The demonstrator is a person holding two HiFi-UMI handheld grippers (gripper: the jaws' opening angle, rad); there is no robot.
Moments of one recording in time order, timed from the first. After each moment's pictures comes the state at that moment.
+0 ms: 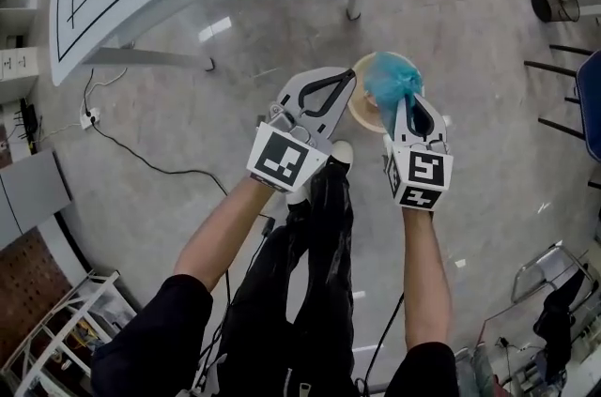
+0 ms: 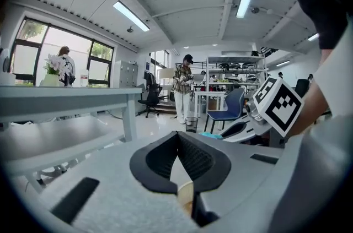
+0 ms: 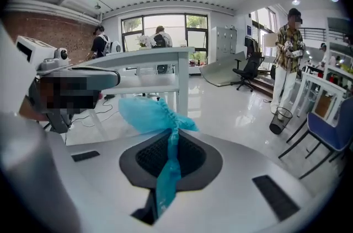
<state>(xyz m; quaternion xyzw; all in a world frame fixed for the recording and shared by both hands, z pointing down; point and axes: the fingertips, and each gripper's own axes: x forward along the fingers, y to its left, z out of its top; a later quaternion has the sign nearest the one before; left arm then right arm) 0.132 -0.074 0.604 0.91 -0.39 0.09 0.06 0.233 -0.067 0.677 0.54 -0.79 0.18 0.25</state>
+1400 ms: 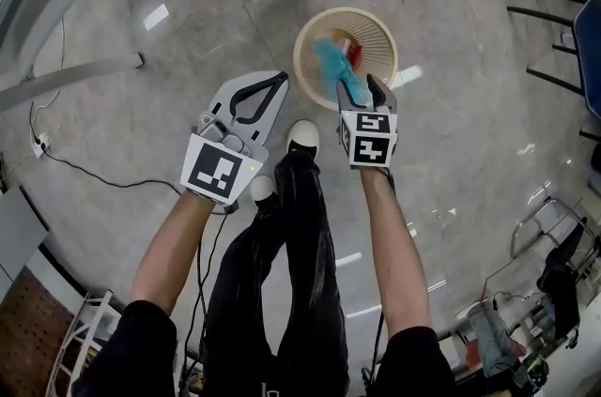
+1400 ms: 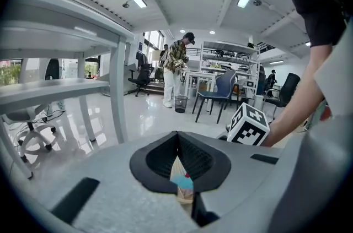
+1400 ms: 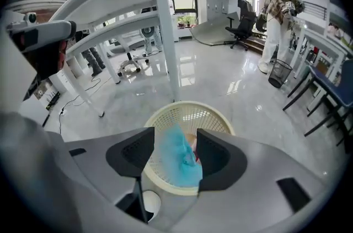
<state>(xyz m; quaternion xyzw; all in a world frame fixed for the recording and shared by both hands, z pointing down) 0.146 -0.051 0.782 0.92 -0.33 0.16 0.13 0.278 -0.032 0.944 0.53 -0.71 0.31 0.35</state>
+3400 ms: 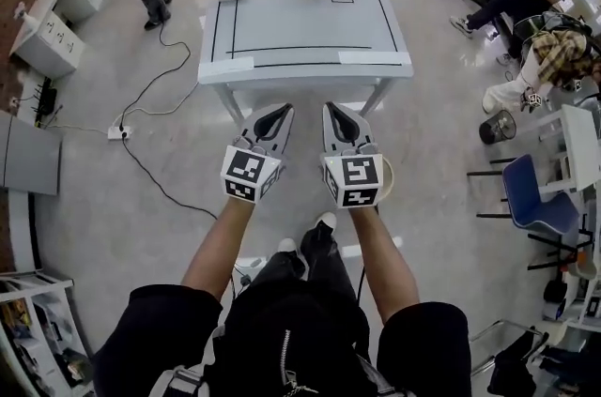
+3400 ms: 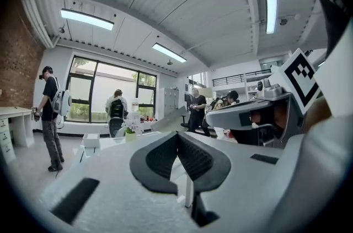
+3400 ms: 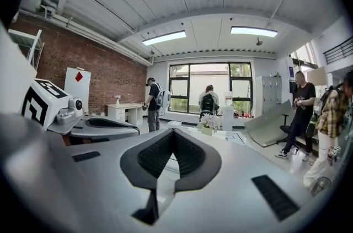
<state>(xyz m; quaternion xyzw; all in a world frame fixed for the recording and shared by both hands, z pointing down) -0.129 0.066 0.260 0.81 -0.58 0.02 0.02 -0.063 0.044 0.239 0.38 -0.92 0.01 0.09</state>
